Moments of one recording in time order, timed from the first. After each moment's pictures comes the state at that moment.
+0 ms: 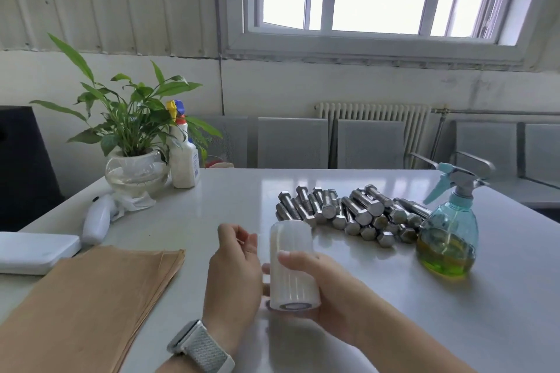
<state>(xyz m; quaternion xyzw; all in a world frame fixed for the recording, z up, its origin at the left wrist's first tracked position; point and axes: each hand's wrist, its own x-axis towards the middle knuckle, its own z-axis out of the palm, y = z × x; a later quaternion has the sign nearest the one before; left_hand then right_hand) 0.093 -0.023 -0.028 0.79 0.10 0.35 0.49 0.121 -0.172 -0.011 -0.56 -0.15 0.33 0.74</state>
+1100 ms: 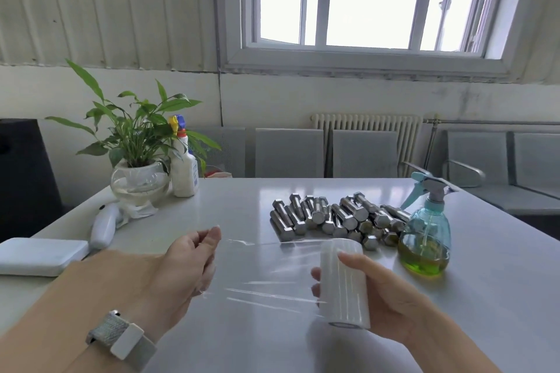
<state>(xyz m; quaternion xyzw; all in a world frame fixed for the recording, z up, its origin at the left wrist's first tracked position) 0.067 0.030 0.002 0.65 0.08 0.15 0.74 0.118 -0.256 -0.003 -0.51 -0.09 0.36 0.78</state>
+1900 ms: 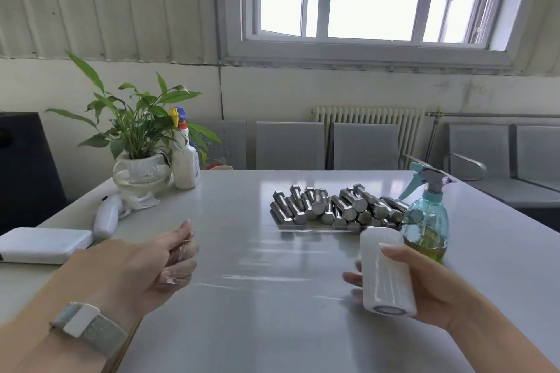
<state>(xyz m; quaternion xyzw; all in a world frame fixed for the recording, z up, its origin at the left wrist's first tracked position) 0.040 0.058 0.018 0.53 0.09 0.00 0.84 0.128 -0.312 -0.005 -0.49 -0.06 0.32 0.81</state>
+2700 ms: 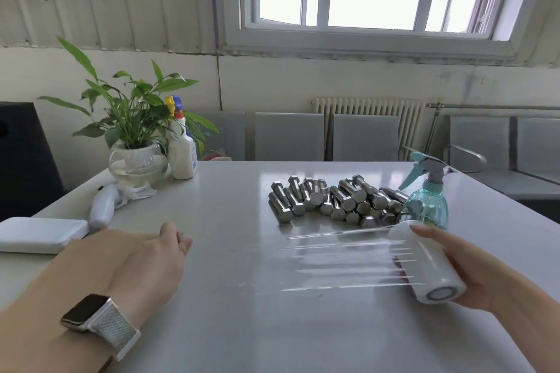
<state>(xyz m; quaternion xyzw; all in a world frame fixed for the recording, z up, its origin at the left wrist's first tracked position) 0.047 0.062 -0.015 0.95 0.19 0.19 0.14 0.144 -0.360 0.006 -0.62 0.00 0.25 0.75</state>
